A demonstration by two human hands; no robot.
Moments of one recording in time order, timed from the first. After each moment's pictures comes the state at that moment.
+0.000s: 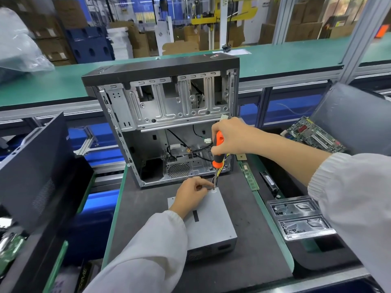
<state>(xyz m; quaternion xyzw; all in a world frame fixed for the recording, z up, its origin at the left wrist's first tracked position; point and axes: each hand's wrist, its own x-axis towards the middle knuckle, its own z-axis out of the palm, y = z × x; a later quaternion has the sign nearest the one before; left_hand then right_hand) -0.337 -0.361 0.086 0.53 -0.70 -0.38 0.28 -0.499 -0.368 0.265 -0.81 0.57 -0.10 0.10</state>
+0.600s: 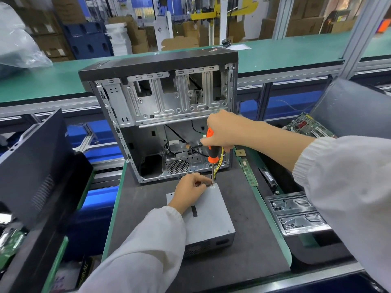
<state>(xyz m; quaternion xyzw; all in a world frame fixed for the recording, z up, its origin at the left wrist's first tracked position) -0.337 -0.360 0.085 0.52 -0.71 -0.38 0.29 -0.486 -0.378 0.272 -0.82 0.57 -0.06 0.04</state>
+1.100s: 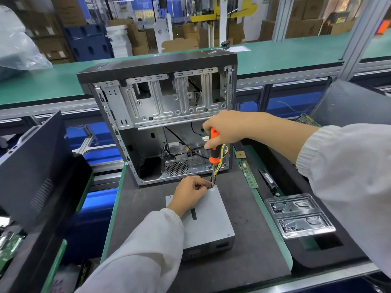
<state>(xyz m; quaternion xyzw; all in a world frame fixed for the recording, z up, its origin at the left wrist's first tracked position) -0.339 -0.360 0.088 0.52 -0.72 -0.36 0.27 -0.495 -0.384 0.290 -0.86 0.50 0.07 0.00</state>
